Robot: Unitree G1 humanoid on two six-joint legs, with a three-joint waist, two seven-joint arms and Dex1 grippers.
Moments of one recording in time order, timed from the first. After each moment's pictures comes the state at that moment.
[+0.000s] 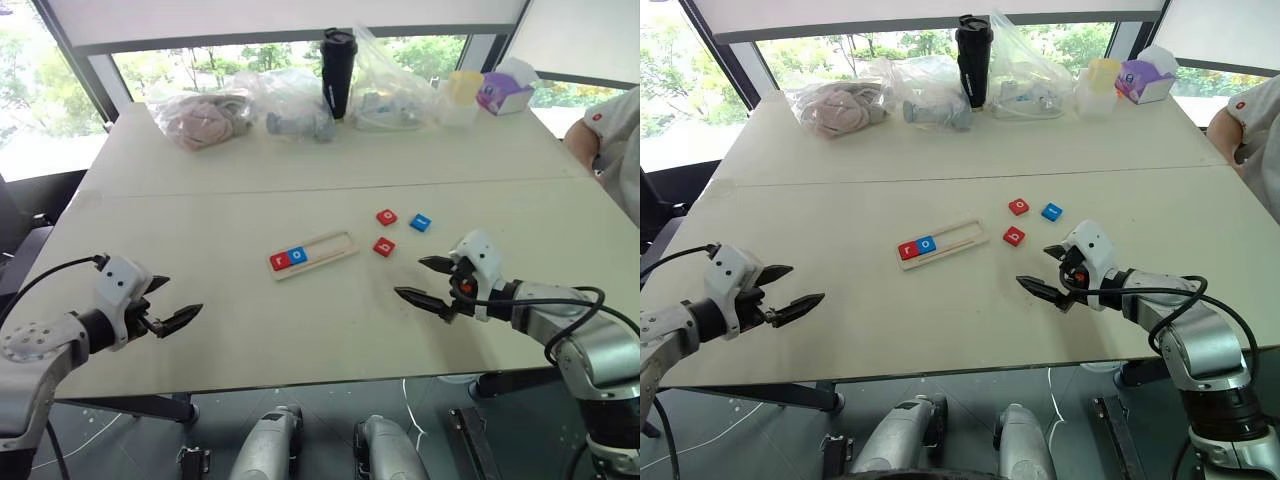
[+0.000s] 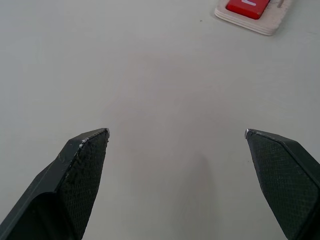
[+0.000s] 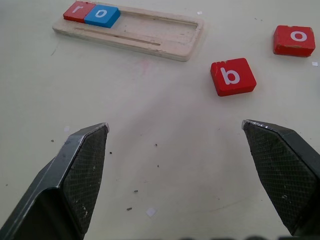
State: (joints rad) left arm 0.07 0.82 0.33 -0.29 -0.44 0.58 -0.78; right arm -0.20 -0.72 -0.08 -0.31 0.45 0.71 0.77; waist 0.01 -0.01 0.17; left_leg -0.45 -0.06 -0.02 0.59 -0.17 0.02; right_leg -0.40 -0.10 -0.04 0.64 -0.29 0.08
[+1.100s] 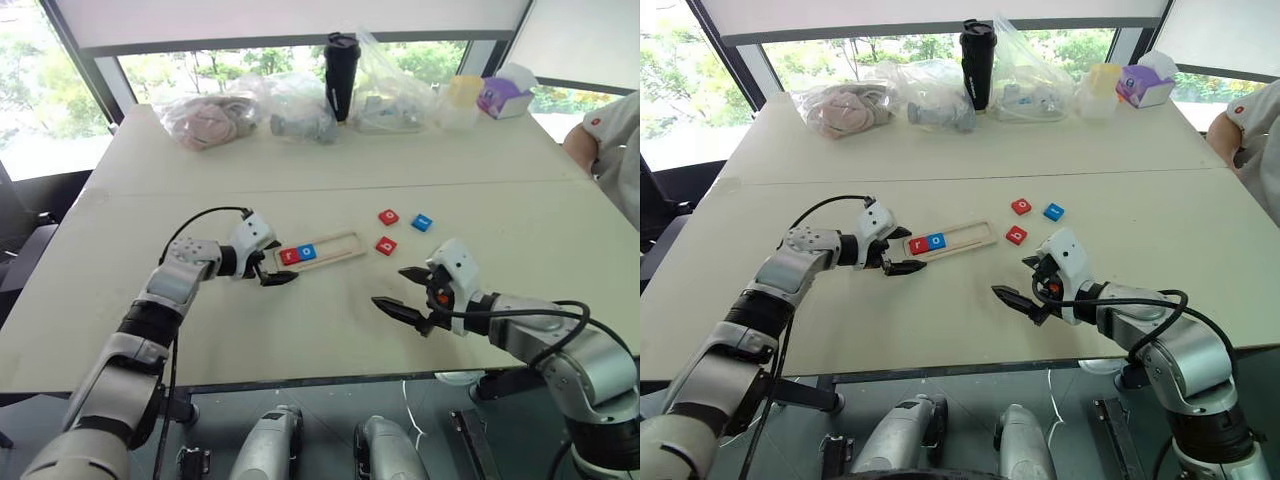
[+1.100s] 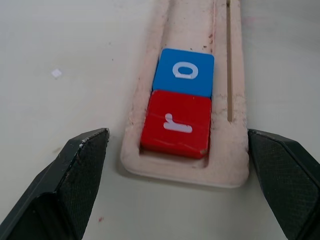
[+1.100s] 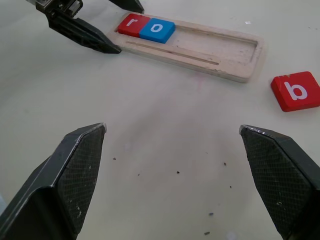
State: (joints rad) left arm -0.72 0.49 -0.26 0.53 -0.11 0.23 -0.97; right arm -0.17 -0.65 -0.07 -0.55 0.57 0.95 0.56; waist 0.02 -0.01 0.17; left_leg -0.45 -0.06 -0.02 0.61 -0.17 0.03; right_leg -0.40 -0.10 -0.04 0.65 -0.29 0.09
